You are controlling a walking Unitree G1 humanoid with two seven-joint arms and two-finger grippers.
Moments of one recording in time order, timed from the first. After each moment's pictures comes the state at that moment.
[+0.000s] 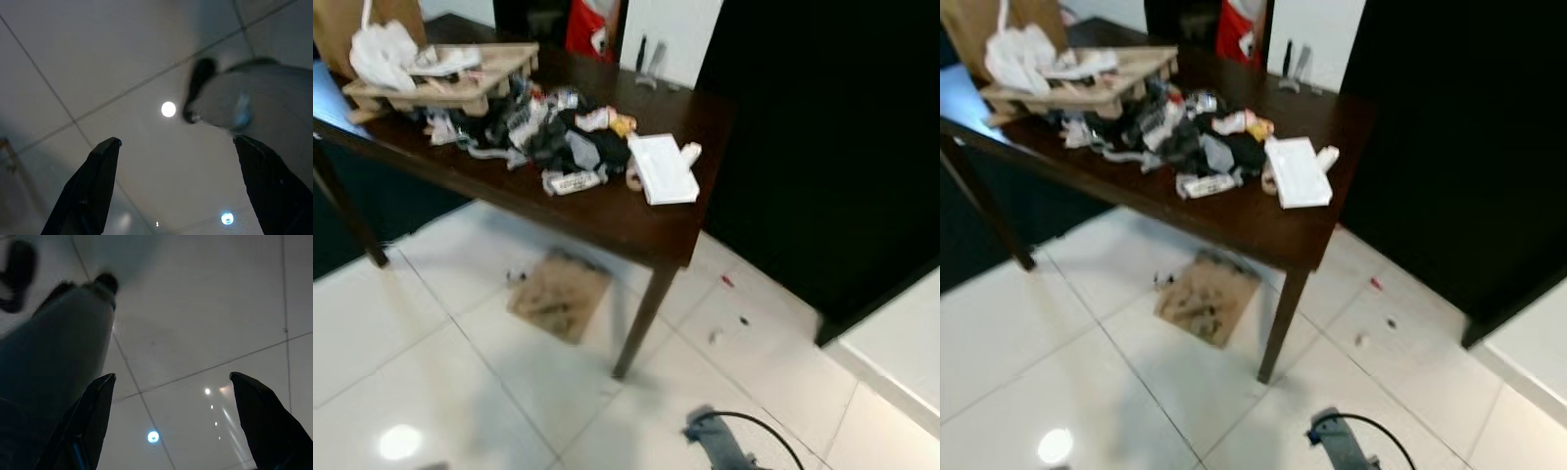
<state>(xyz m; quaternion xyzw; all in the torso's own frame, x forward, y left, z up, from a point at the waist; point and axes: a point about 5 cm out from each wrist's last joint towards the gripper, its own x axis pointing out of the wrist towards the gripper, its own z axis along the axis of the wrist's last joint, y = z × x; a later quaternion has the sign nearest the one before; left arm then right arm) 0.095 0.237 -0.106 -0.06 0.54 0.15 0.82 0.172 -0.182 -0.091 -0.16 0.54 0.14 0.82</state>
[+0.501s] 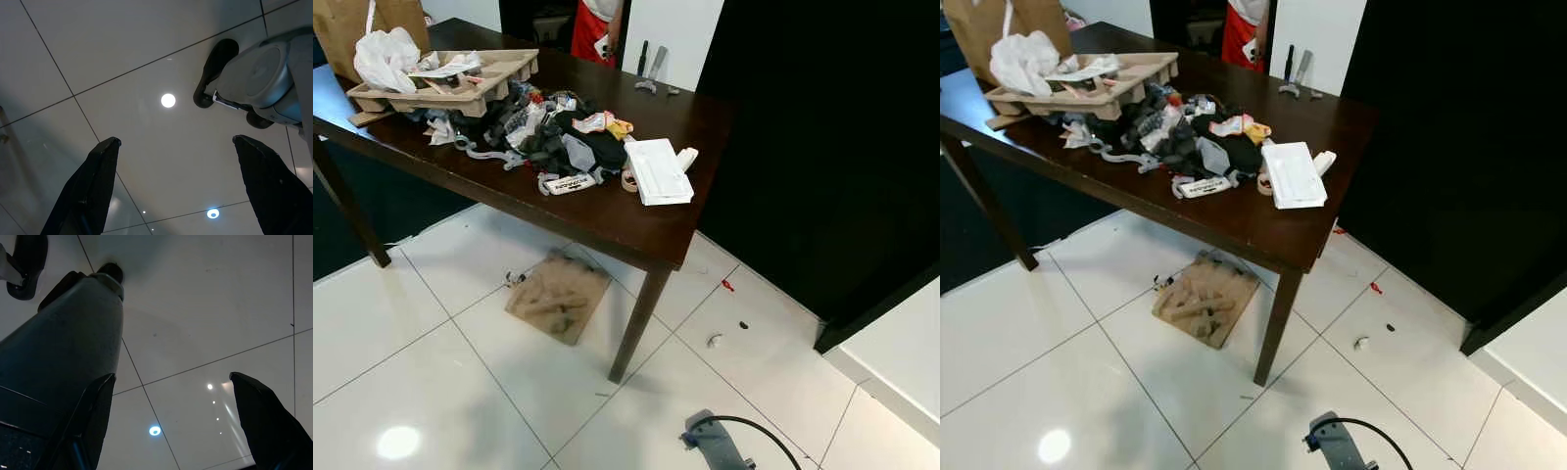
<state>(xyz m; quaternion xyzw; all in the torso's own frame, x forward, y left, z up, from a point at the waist) 0.081 0.244 -0.108 -0.08 0.54 0.20 0.82 0.168 -0.180 -0.093 -0.16 0.54 0.14 0.81</state>
